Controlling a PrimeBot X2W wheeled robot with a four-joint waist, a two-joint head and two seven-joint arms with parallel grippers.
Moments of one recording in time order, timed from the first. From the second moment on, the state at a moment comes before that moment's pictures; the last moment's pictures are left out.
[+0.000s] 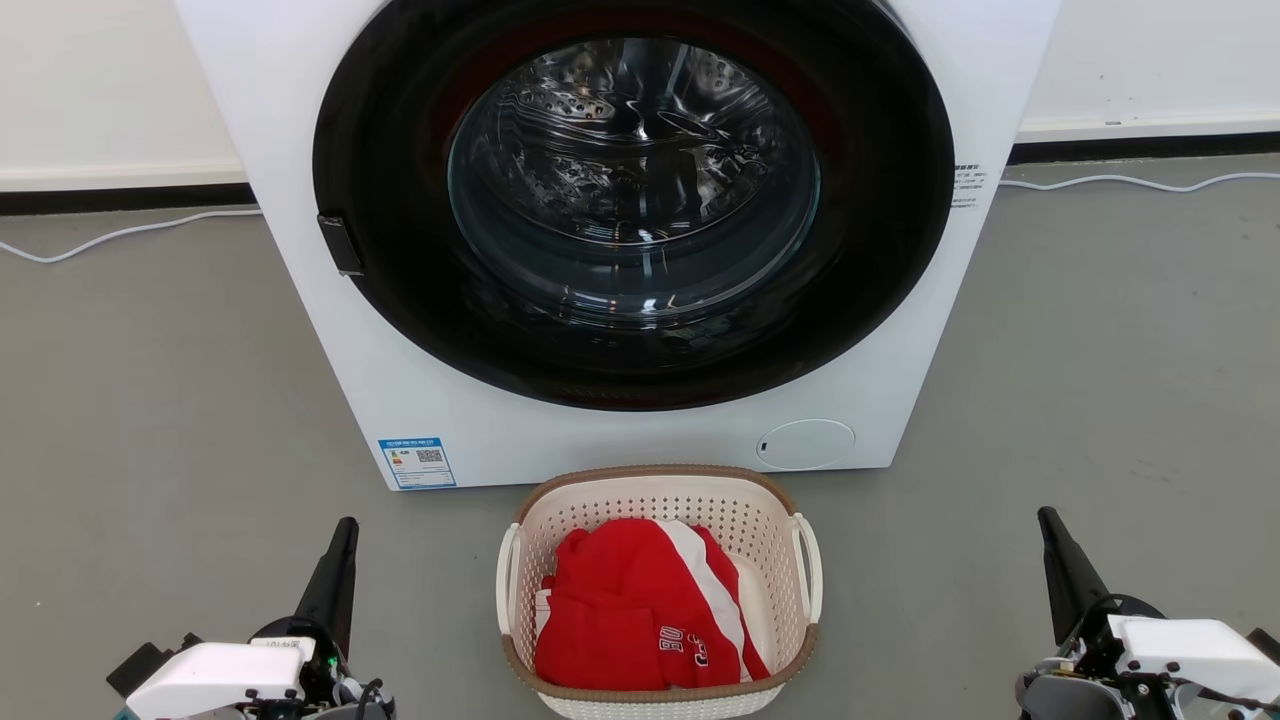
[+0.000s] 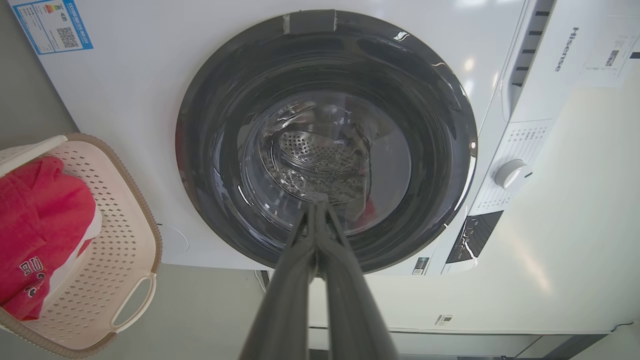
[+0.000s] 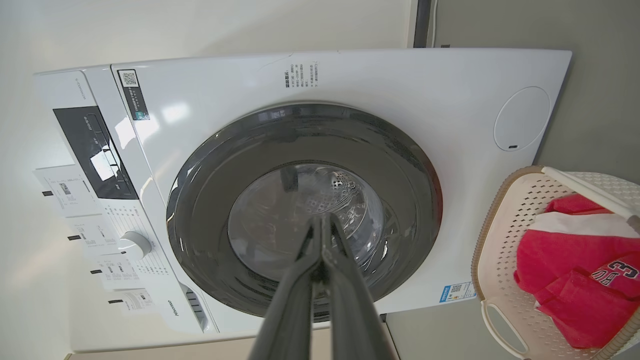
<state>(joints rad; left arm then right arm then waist) -0.05 0.04 0.08 0.28 -1.60 -0.12 0.11 -0.05 -0.05 -0.13 0.27 1.60 0.12 0.11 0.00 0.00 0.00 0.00</state>
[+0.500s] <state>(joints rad) -0.05 0.04 0.08 0.28 -1.60 -0.12 0.11 -0.05 -0.05 -0.13 0.27 1.60 0.12 0.11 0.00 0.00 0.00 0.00</state>
